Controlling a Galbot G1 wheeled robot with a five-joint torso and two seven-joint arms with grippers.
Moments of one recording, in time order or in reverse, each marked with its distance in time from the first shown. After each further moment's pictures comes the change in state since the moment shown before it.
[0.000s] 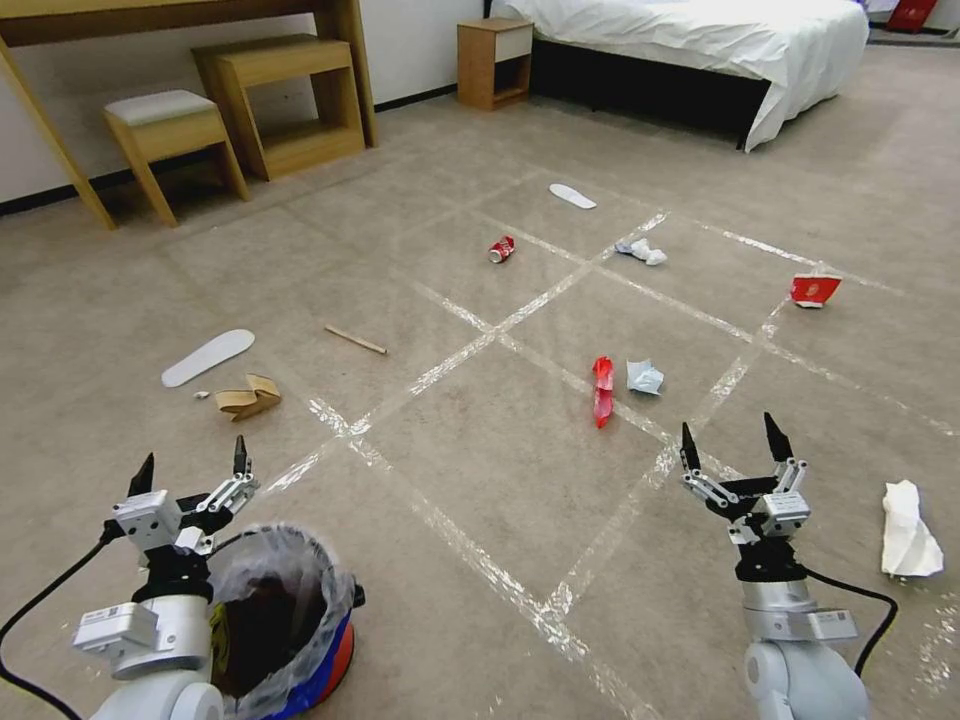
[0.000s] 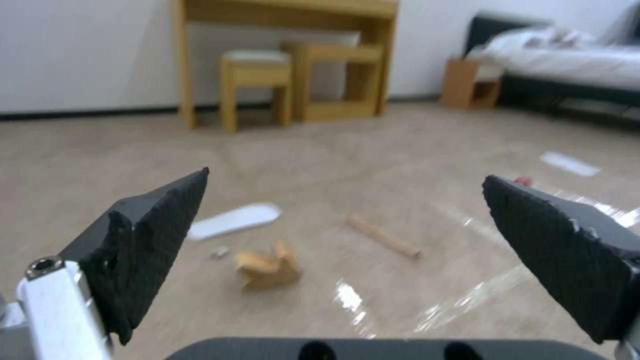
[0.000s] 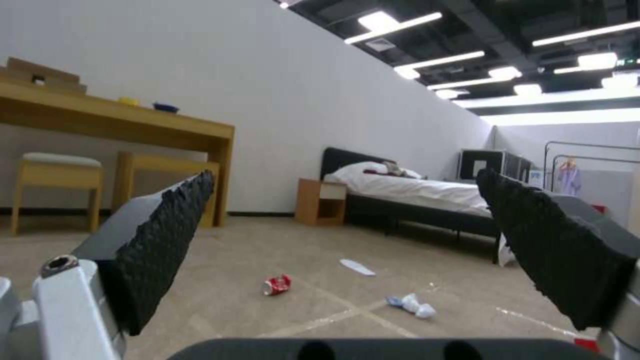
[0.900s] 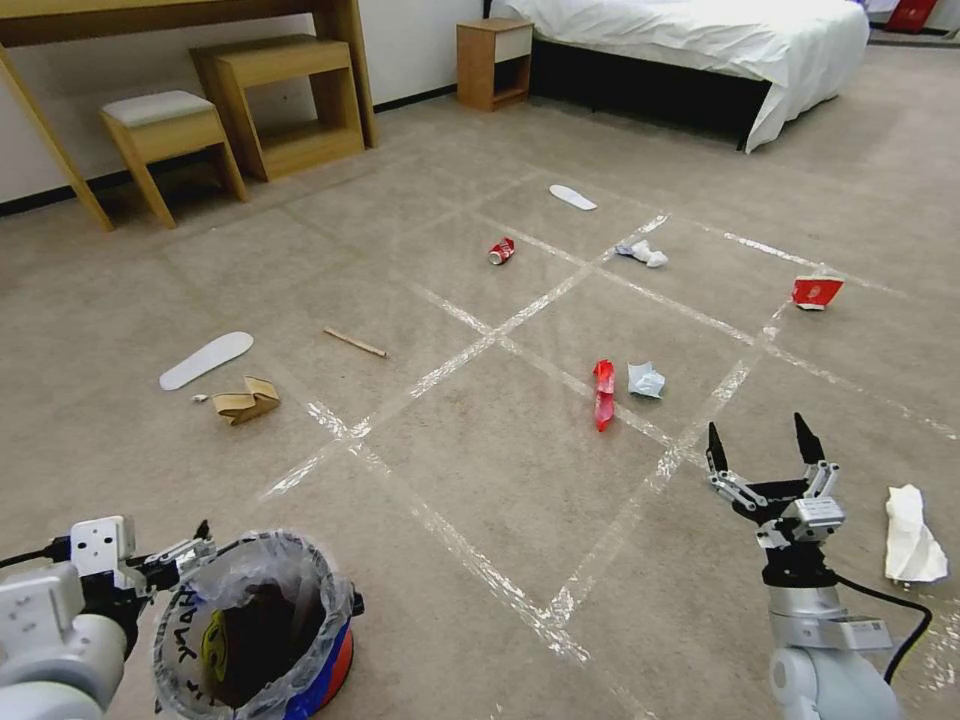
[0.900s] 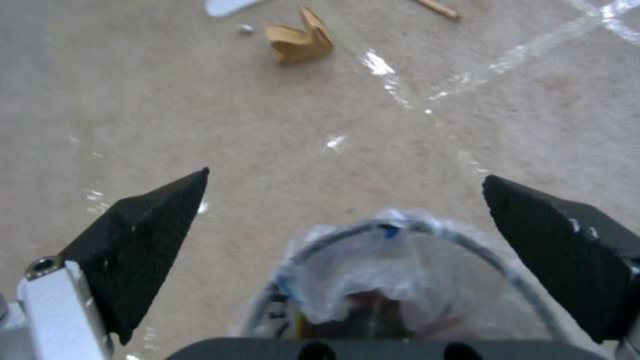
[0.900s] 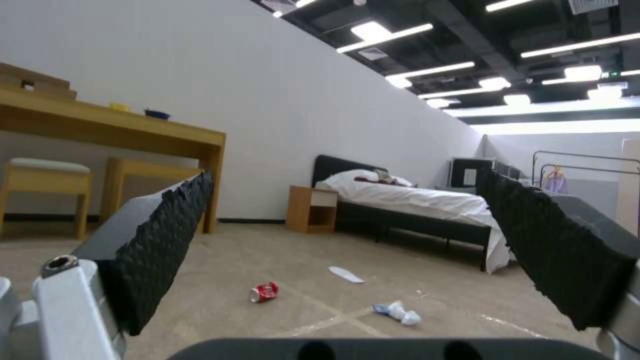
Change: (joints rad) left arm 0.155 0.430 -0.186 -0.227 -0.748 0.706 -0.455; right arm -0.021 -0.030 0.040 0.003 0.054 0.020 -0.015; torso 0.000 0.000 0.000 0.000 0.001
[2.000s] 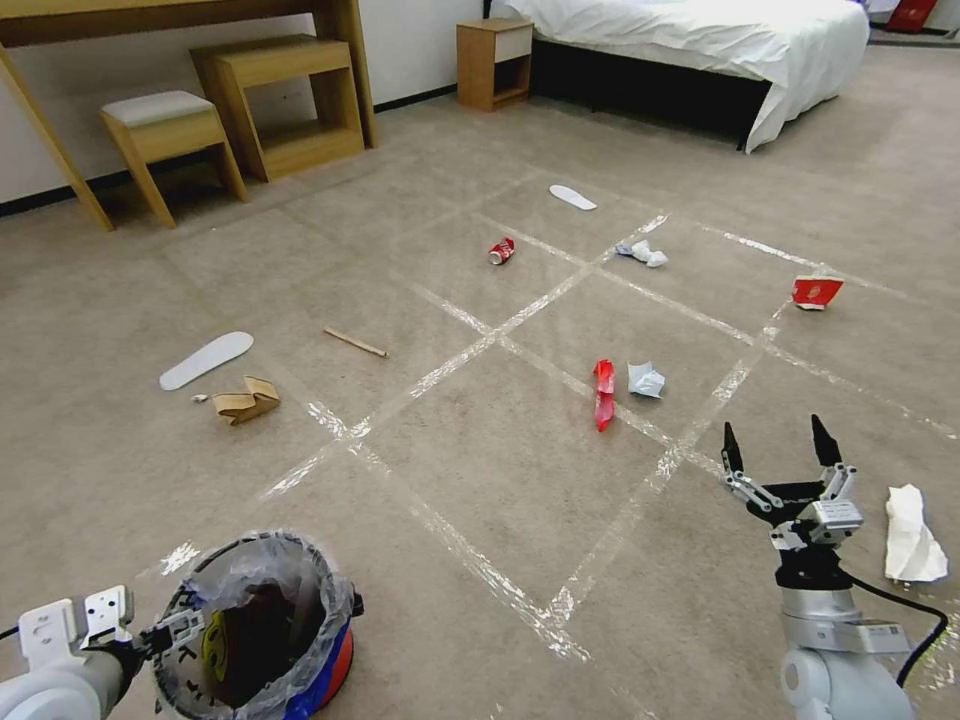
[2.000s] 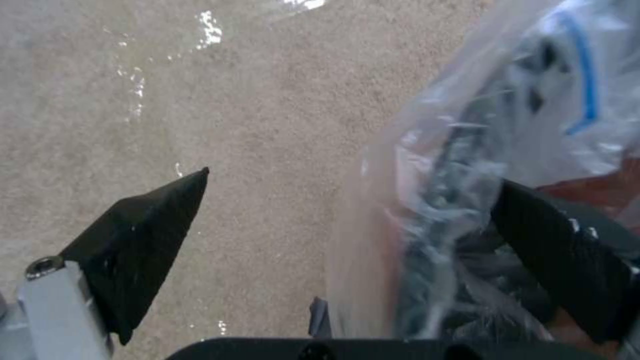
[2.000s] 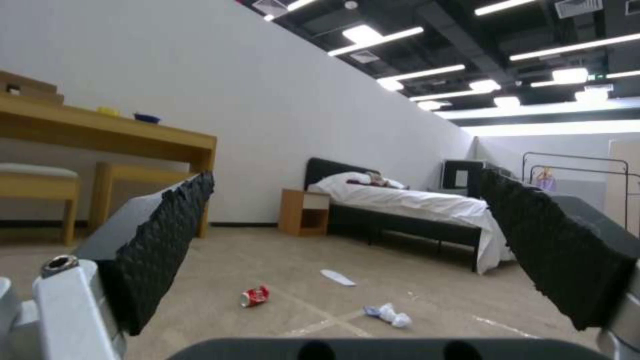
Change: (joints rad) left arm 0.005 0.063 0.088 0.349 -0.133 -0.011 -0.051; right arm -0.001 -0.017 0.024 -0.003 0.035 0.001 0.001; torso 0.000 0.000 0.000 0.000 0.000
